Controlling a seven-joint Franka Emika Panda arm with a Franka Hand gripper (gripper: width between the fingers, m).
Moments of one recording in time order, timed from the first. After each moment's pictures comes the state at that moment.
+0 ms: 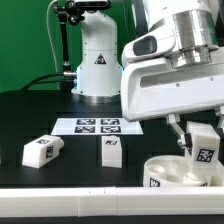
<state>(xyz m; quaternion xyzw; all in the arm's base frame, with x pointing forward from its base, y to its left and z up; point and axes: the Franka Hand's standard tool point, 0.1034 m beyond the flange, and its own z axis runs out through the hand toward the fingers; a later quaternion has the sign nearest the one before) 0.659 0.099 0.086 -0.97 0.02 -0.23 0.07</state>
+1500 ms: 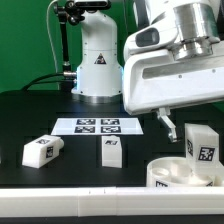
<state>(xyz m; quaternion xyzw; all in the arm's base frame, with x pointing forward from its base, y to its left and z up) 0.660 0.100 0.102 -0.97 0.01 -0.24 0.07</state>
